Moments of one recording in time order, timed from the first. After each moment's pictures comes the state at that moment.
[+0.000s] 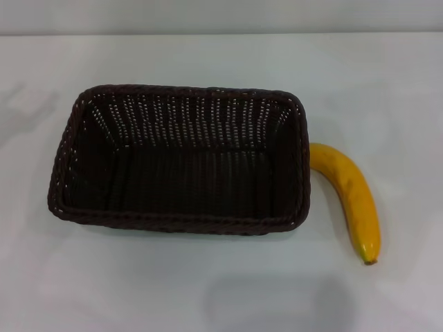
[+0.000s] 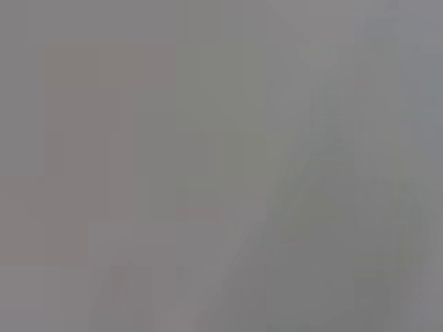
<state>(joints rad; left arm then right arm) -0.34 -2.02 0.47 0.91 -1.60 -1.35 1.48 0.61 1.87 -0.61 -1.15 0.64 1.38 -0.93</state>
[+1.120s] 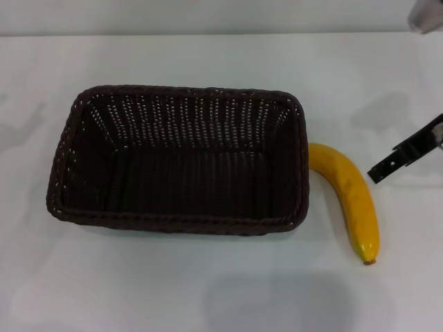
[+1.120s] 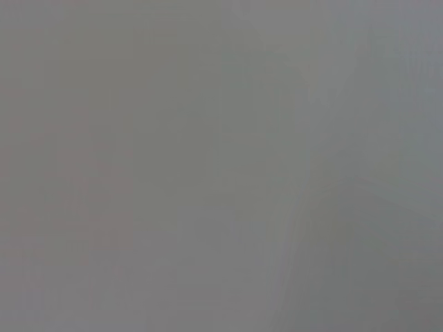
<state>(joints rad) -0.31 -2.05 0.44 0.67 -1.77 -1.35 1.91 0.73 2.02 -1.19 -1.24 0.50 1.68 -0.47</state>
